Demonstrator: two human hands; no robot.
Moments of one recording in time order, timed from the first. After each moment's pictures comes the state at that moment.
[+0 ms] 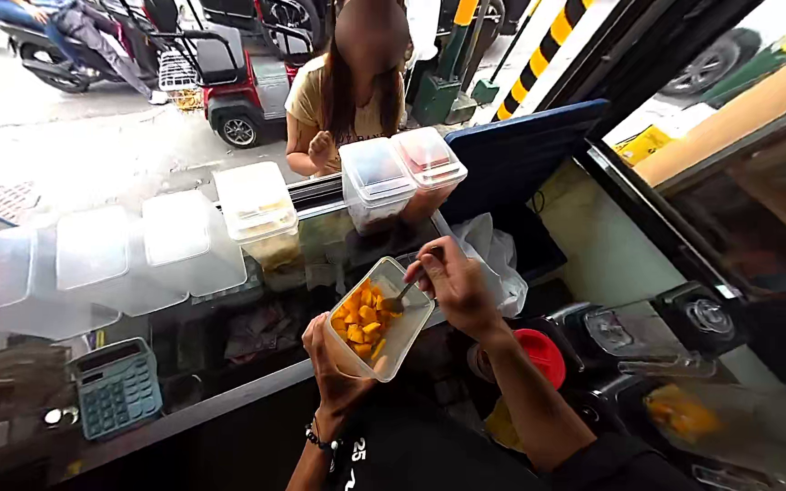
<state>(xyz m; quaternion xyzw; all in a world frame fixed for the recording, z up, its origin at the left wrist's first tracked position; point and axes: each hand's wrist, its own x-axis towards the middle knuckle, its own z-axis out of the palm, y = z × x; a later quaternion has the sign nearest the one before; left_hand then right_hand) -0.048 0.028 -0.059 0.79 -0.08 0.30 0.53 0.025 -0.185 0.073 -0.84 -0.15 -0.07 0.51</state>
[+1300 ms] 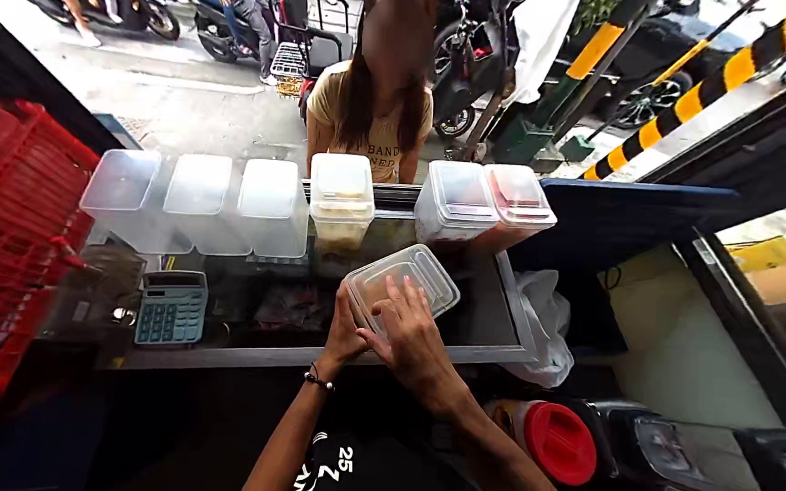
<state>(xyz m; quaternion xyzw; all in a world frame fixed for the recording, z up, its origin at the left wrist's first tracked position) 0.002 0.065 -0.100 0.77 -0.04 0.15 0.62 0.000 -0.076 0.035 -0.93 -0.29 -0.10 0.20</state>
